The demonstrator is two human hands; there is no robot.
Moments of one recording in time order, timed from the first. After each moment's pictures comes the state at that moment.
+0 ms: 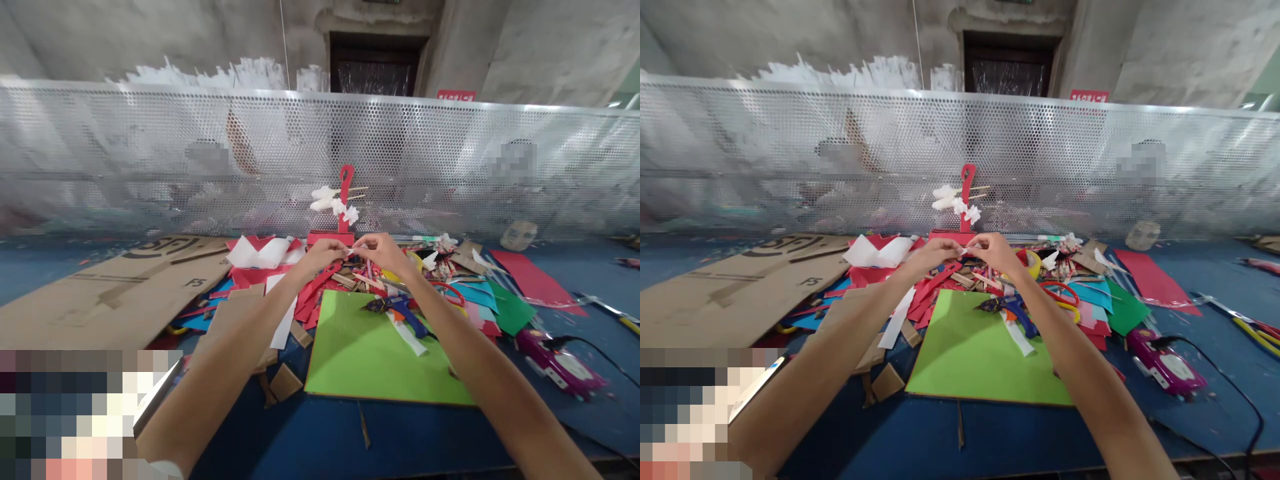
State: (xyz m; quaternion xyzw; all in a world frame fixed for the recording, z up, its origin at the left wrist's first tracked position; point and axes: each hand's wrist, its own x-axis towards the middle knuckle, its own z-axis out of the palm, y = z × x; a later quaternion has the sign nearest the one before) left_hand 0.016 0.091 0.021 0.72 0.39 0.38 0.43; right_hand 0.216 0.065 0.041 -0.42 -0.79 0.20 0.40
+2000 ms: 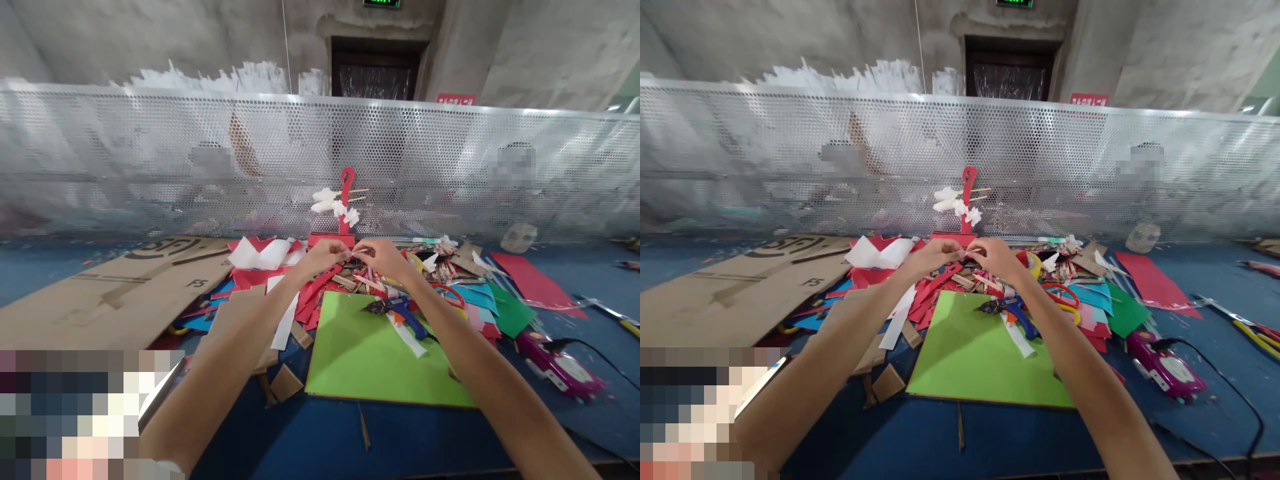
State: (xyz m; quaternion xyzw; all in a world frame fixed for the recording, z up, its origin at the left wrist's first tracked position) left_hand 0.011 0.107 0.014 0.78 0.34 0.37 0.37; right_hand 0.219 0.064 0.036 -0.36 -0.86 0.07 0.36
